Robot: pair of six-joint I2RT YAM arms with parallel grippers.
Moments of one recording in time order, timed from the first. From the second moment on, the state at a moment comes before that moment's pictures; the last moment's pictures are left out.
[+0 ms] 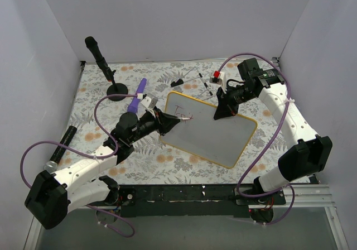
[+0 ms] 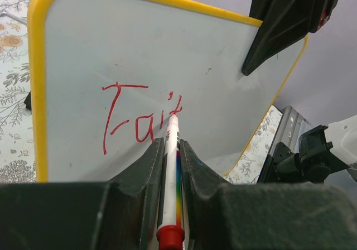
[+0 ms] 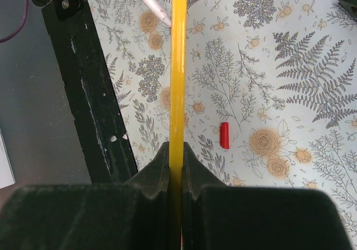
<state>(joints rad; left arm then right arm) -0.66 1.03 0.54 0.47 0.30 -0.45 0.33 1.51 1.56 -1.26 -0.85 -0.65</state>
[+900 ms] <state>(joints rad) -0.66 1.05 0.53 0.45 0.33 -0.45 0.33 1.51 1.56 -1.26 -0.85 -0.64</state>
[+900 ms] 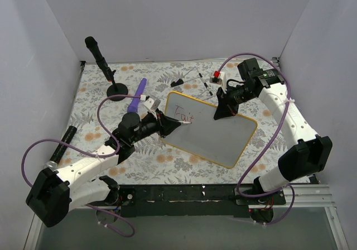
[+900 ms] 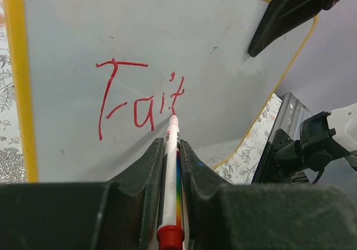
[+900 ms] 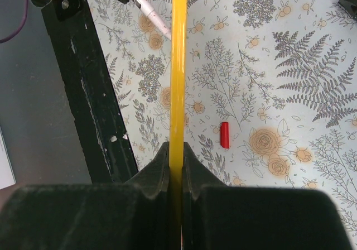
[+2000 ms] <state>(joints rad) -0.66 1.13 0.63 0.58 0.38 -0.51 0.33 1.51 1.56 -1.26 -0.85 -0.65</state>
